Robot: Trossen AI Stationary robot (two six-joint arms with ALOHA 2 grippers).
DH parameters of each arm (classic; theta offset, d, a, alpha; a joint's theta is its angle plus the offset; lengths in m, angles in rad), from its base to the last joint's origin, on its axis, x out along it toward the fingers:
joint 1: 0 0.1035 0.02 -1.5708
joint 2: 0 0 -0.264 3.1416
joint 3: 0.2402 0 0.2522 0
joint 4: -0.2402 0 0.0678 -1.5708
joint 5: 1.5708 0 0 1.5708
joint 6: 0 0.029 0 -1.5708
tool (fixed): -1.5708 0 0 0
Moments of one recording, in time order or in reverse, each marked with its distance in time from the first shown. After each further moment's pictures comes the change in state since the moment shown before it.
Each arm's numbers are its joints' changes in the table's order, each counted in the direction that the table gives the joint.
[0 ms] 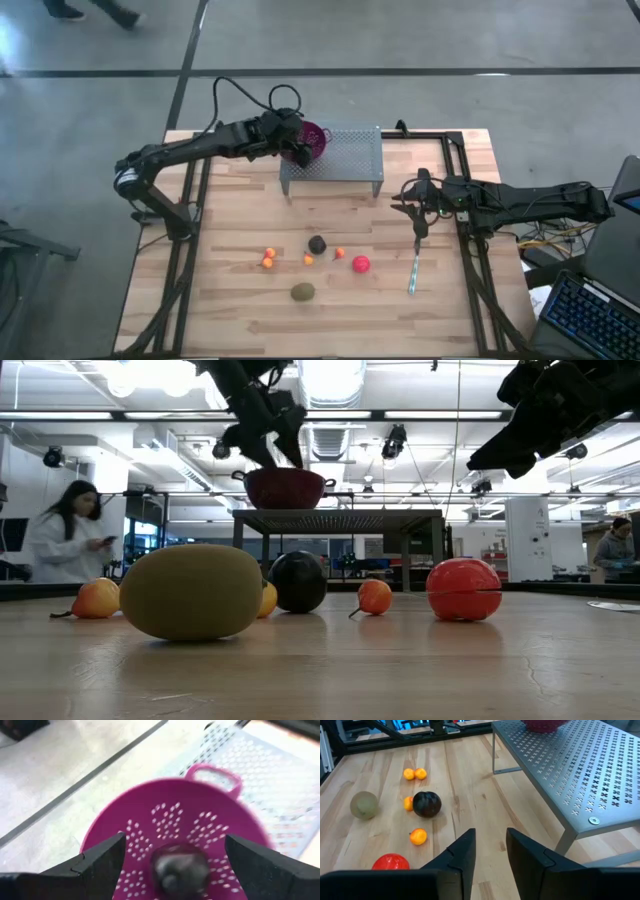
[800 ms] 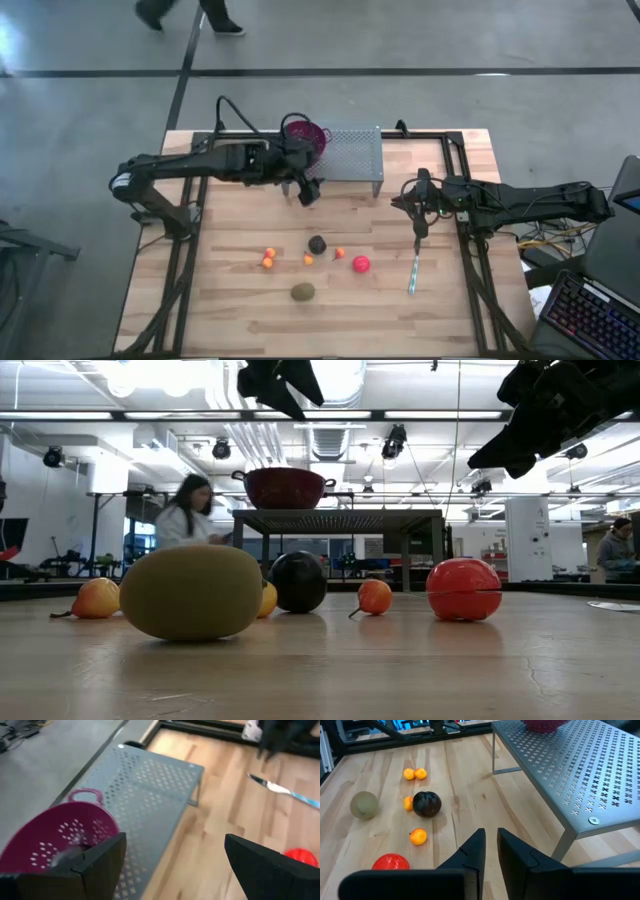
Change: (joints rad) left arm -0.308 -0.006 0.160 -0.150 -0.001 0.036; right arm 0.000 0.000 0.000 0.000 0.000 0.000
